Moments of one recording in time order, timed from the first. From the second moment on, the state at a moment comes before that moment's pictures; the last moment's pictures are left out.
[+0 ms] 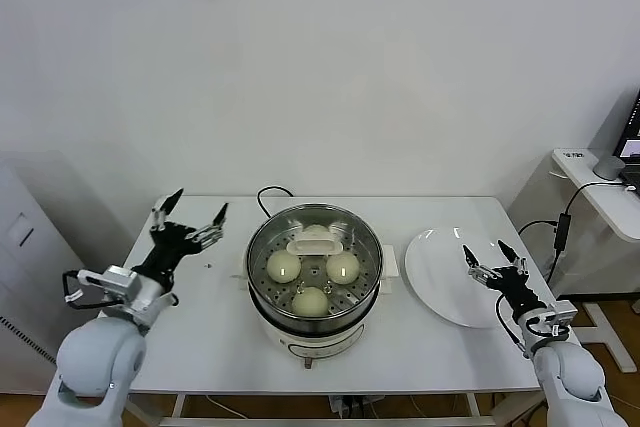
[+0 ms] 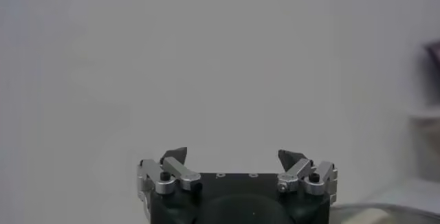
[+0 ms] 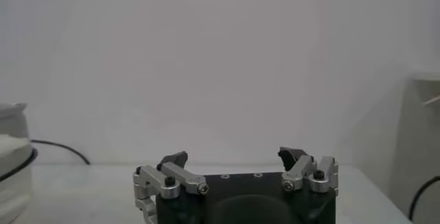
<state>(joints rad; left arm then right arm) 1.19 -1.20 -0.57 -2.05 -0.25 0.26 0.12 -1.14 1.17 0.76 1.43 0.45 0.08 -0.40</state>
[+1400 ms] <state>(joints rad) 1.18 -1.18 -0.64 -1.66 -0.36 0.19 0.05 -1.14 1.20 0.76 1.45 0.41 0.01 -0.32</state>
